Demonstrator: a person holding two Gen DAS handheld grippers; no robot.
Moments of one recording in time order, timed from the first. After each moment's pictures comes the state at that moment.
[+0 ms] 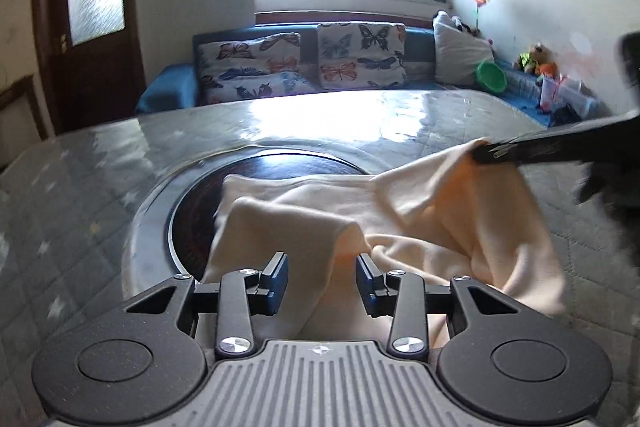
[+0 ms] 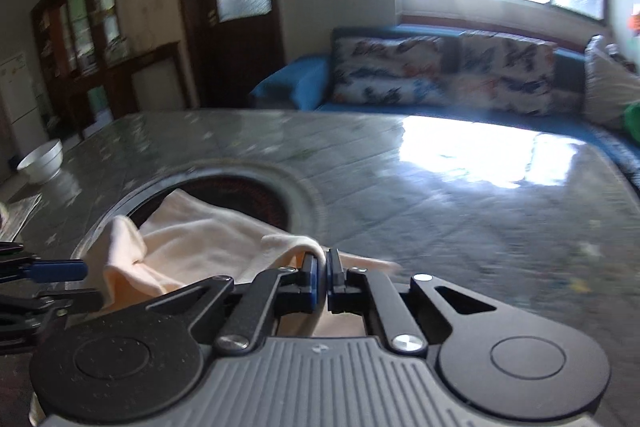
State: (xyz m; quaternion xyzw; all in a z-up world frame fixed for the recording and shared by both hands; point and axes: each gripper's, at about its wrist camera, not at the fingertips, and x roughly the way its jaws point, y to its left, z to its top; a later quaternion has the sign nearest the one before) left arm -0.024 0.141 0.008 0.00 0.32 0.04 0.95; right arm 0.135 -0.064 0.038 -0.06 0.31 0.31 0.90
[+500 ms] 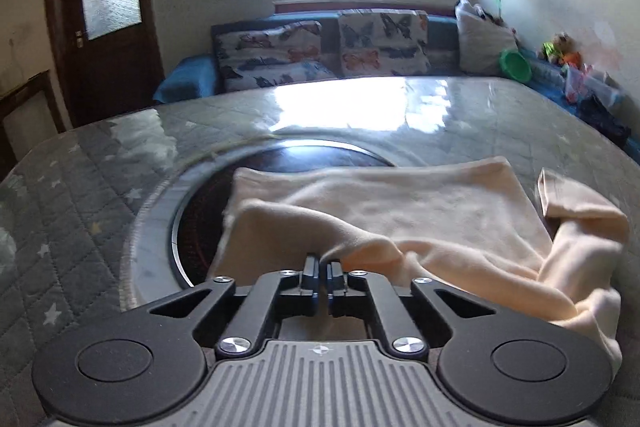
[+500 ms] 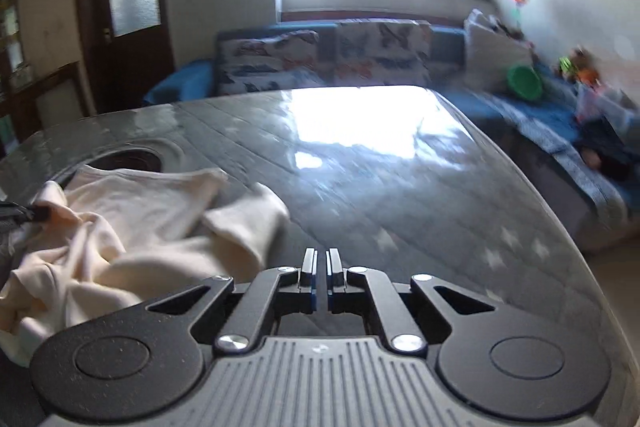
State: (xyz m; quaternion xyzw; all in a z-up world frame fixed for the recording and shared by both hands) left arm -0.007 0.156 -0.002 -0.01 0.31 0.08 0.95; right arm 0.062 -0.199 0.029 -0.03 0.32 0.15 0.93
